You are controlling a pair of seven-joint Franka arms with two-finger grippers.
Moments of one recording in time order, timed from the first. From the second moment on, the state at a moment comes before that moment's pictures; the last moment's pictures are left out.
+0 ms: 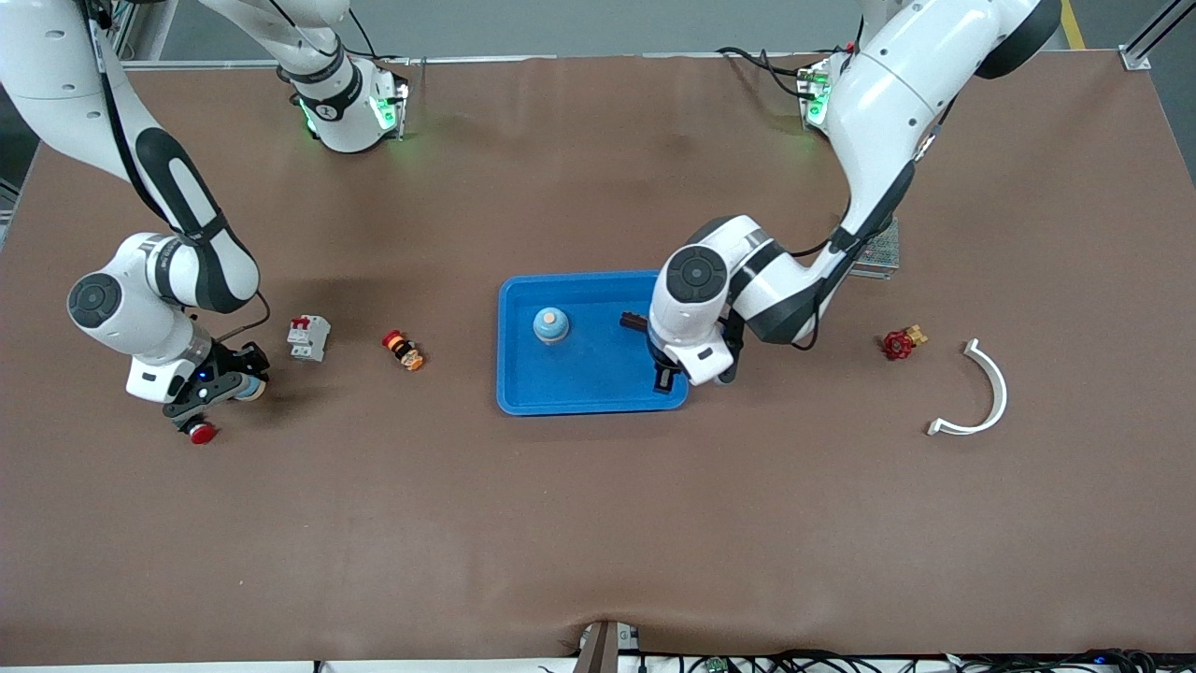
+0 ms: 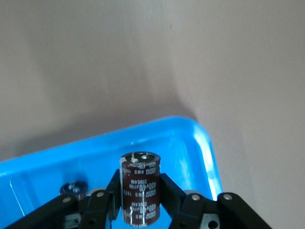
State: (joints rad) left arm -0.25 0.75 -0.49 -1.60 0.39 2.27 -2.21; right arm -0.21 0.50 0.00 -2.13 -0.04 2.69 -0.70
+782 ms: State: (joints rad) left arm -0.29 0.82 -0.47 -1.57 0.40 2.33 -2.24; right arm -0.20 0.46 0.07 -1.89 0.00 2.30 -0.63
